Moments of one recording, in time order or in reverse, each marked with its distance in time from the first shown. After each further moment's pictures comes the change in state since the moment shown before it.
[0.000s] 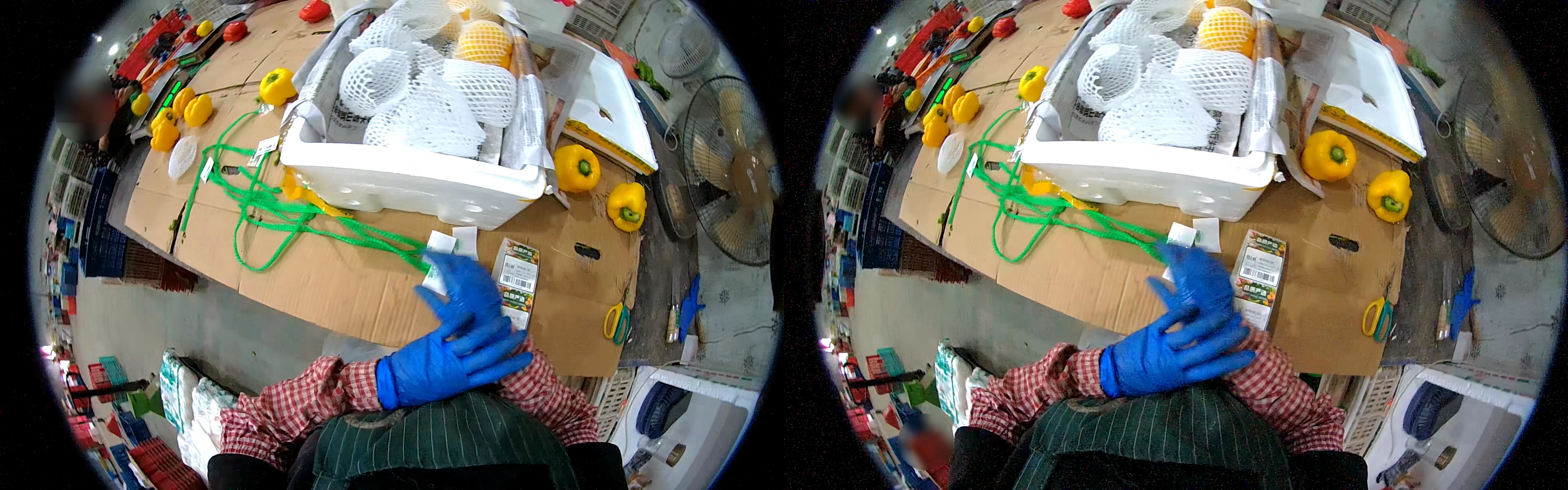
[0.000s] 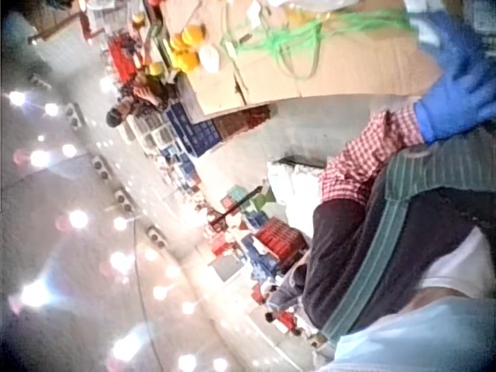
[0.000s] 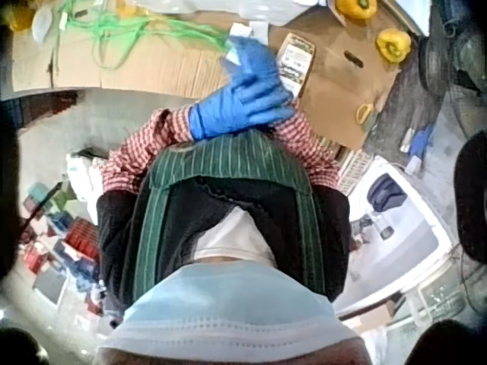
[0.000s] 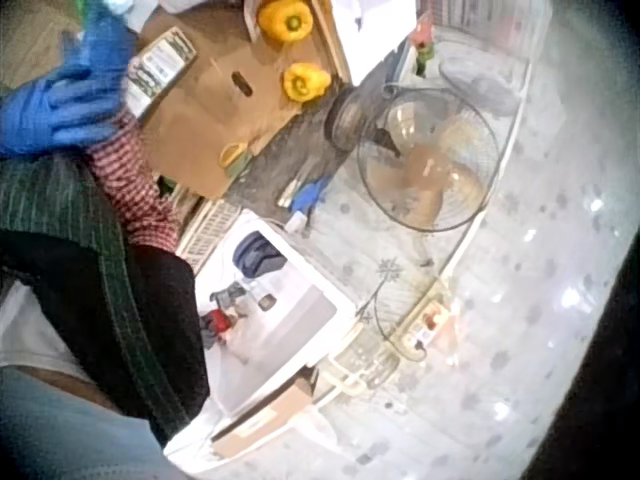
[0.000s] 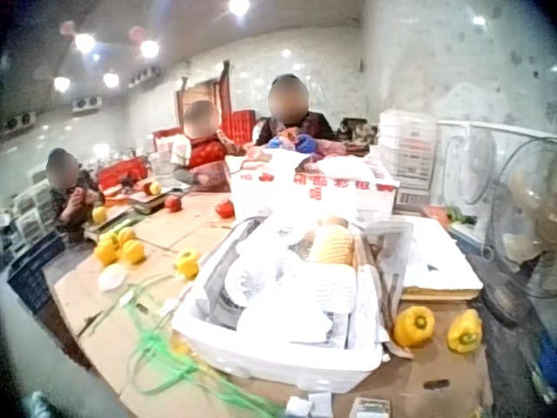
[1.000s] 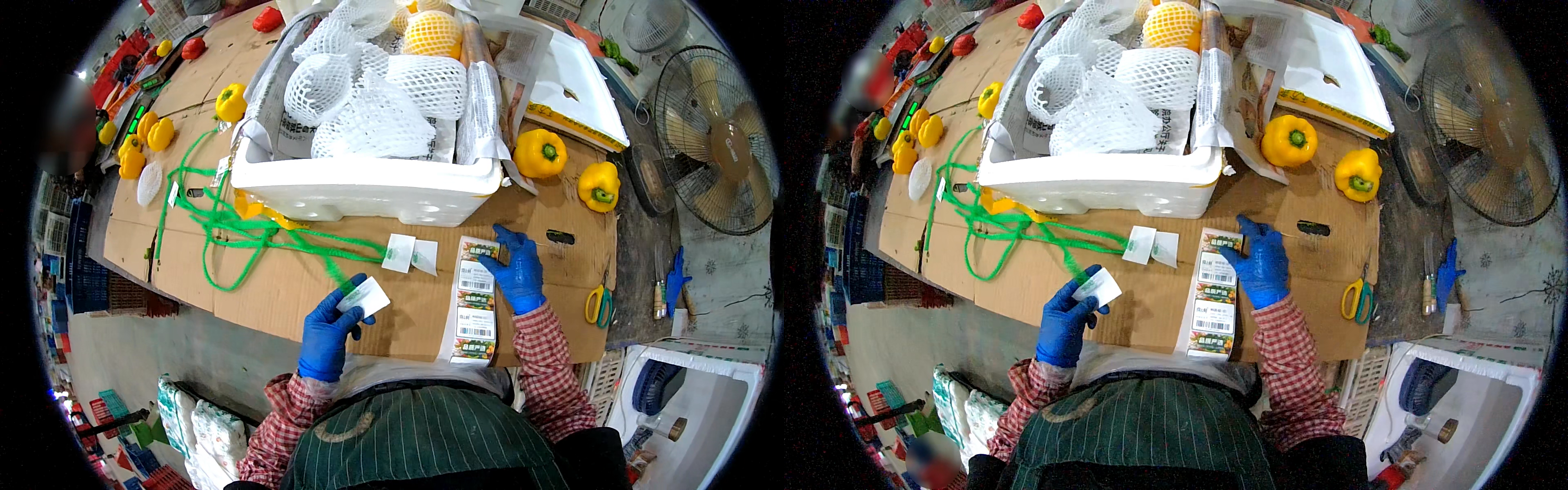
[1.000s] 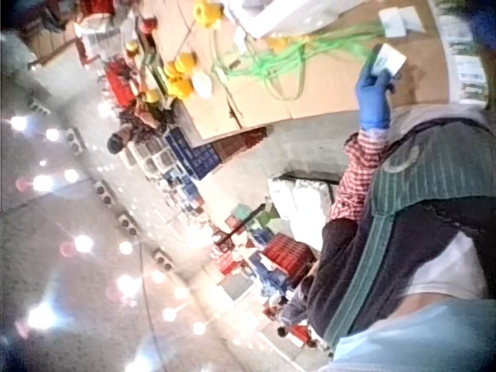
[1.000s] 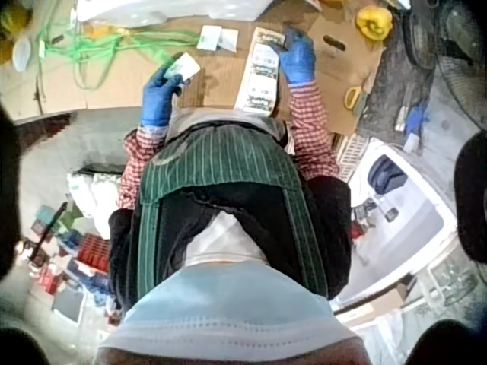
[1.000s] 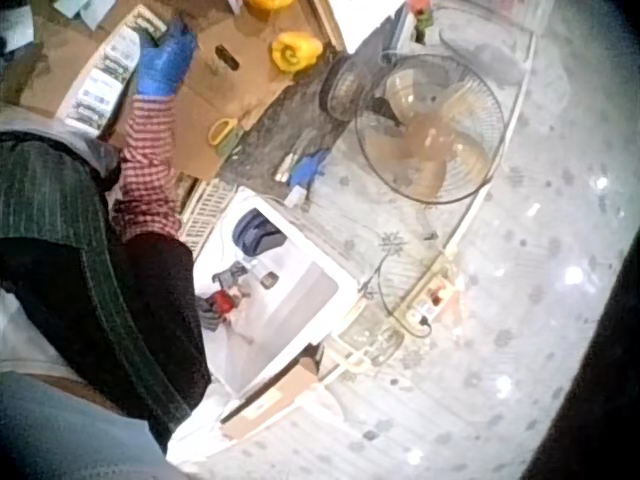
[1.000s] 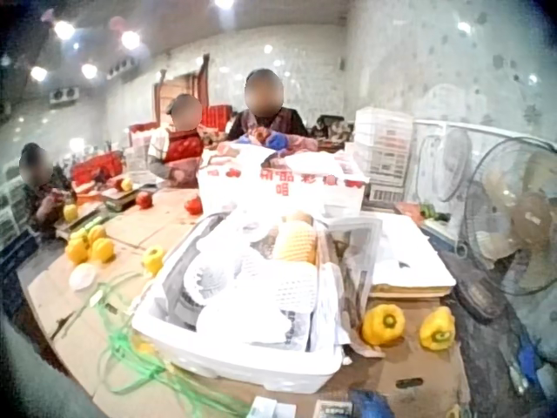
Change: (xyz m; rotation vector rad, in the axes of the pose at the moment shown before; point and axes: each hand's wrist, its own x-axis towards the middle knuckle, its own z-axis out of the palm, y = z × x) left_hand -0.064 -0.029 0.014 -1.369 0.641 -1.330; right_hand -0.029 0.100 -0.056 -0.247 0.270 0.349
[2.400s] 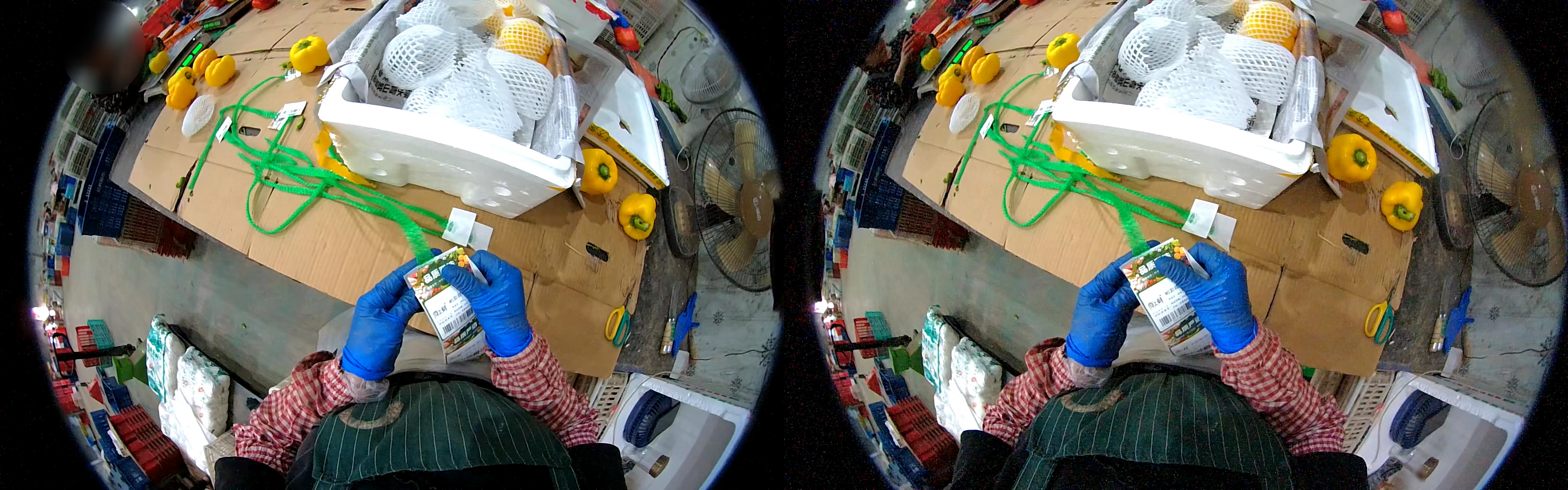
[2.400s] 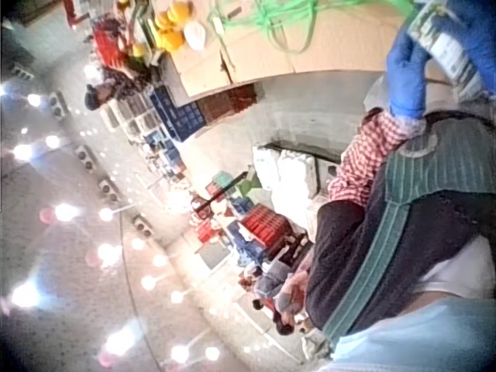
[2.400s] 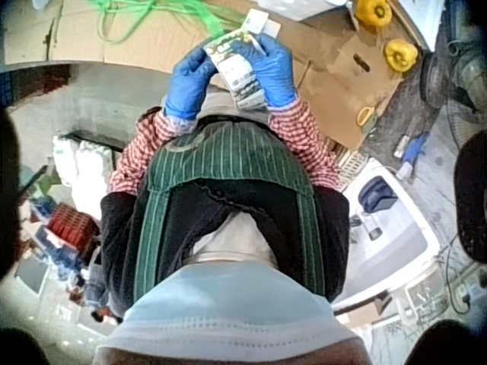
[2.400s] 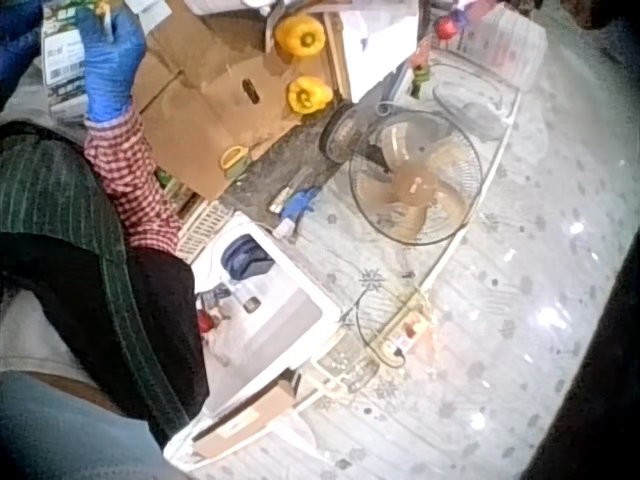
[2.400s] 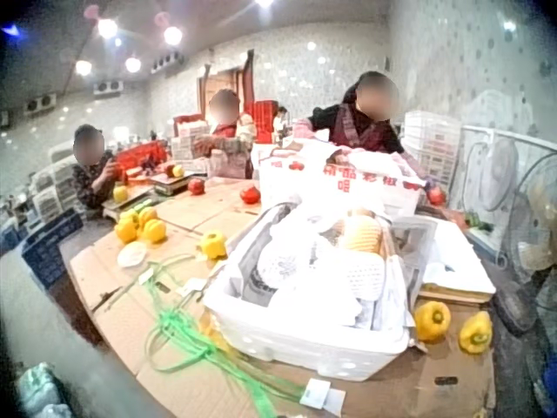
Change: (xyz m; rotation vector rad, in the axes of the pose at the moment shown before) left_hand -0.042 0.016 0.020 -0.259 -0.018 0.128; right_hand -0.036 -0.151 -0.008 0.907 -0.436 0.207
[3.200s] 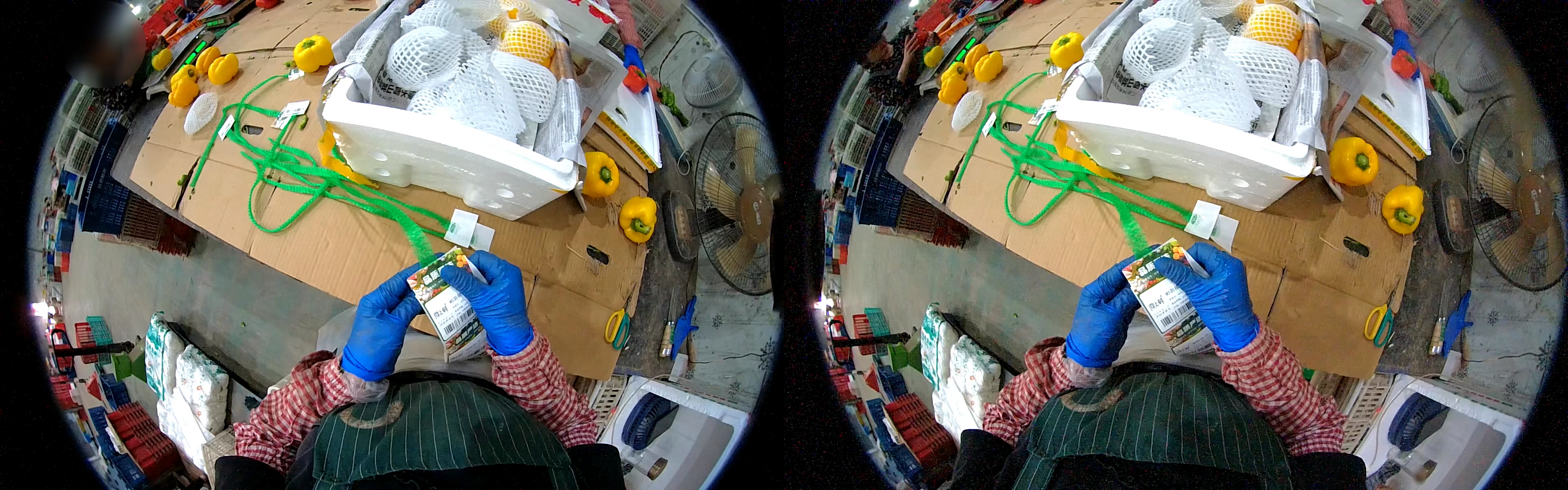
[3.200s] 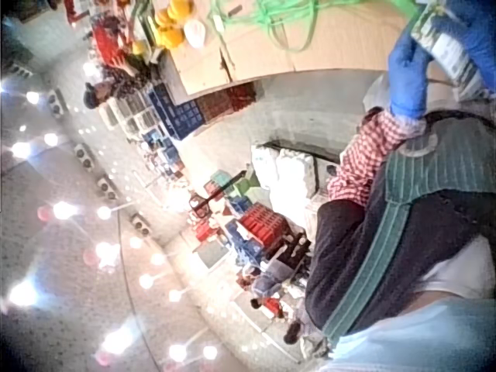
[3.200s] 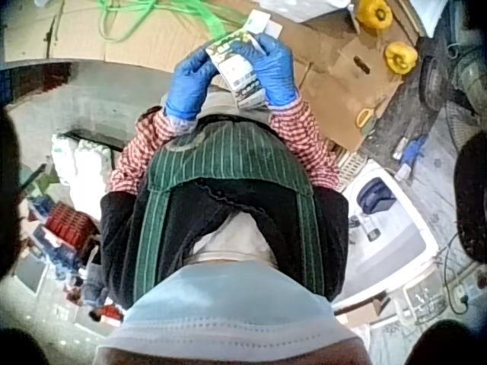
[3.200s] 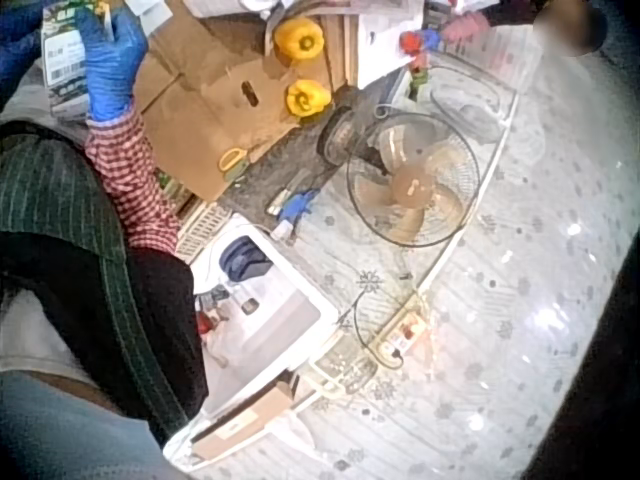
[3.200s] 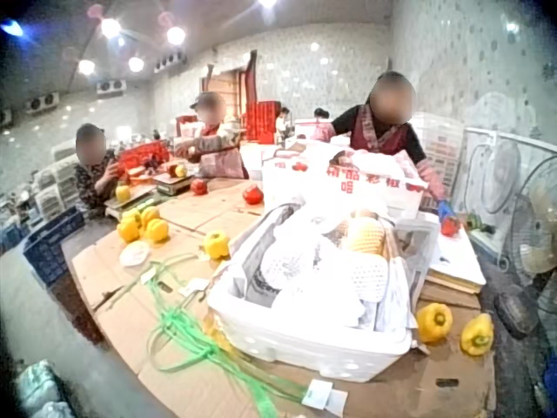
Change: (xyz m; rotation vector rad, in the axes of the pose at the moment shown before) left_hand -0.002 -0.004 -0.005 0.005 0.033 -0.036; right_hand 0.002 -0.003 0.001 -0.008 -0.036 0.002
